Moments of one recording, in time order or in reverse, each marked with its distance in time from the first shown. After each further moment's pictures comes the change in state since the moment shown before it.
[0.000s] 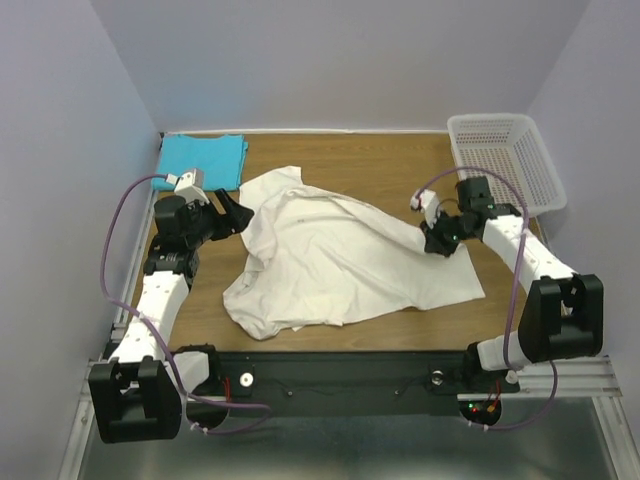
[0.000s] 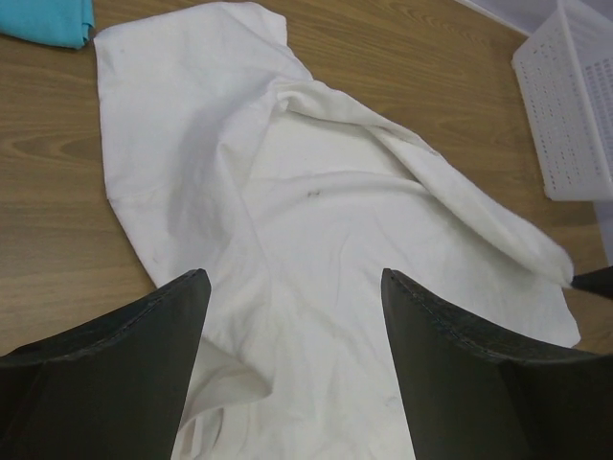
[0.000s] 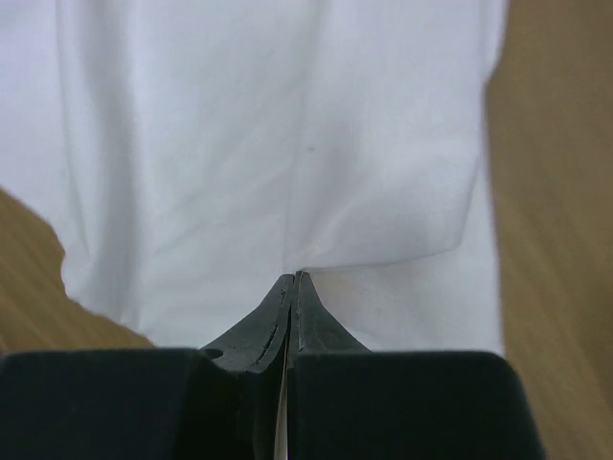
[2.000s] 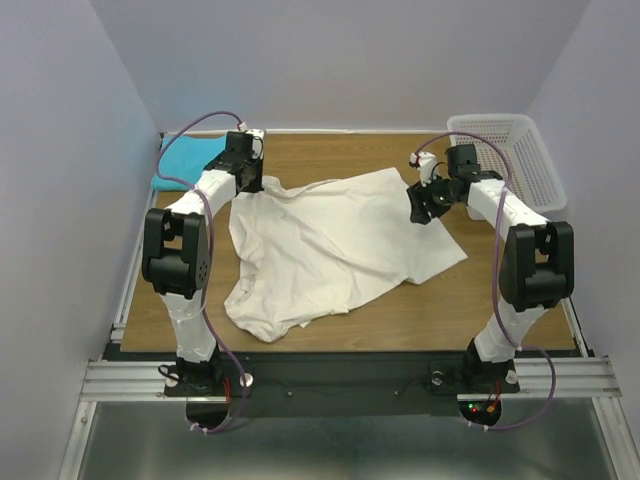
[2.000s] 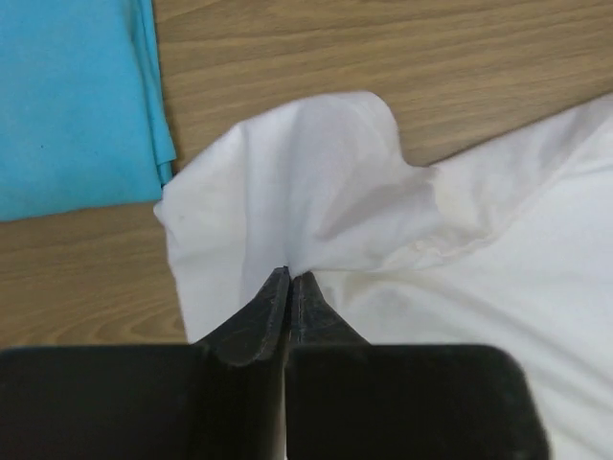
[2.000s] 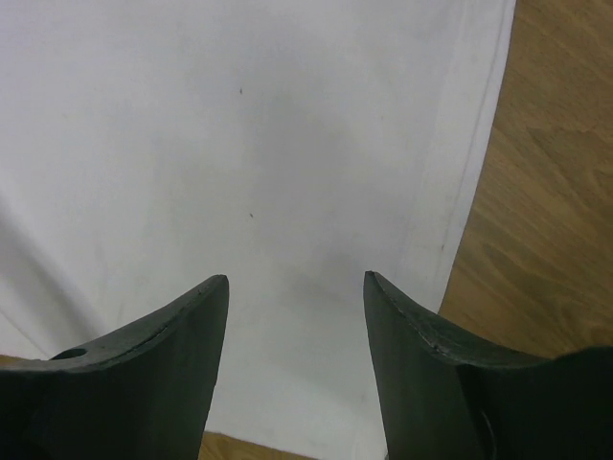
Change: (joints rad) left arm -0.238 0.893 0.793 -0.305 -0.451 0.403; right arm -0.002 0.335 0.286 0.124 0.079 0.283
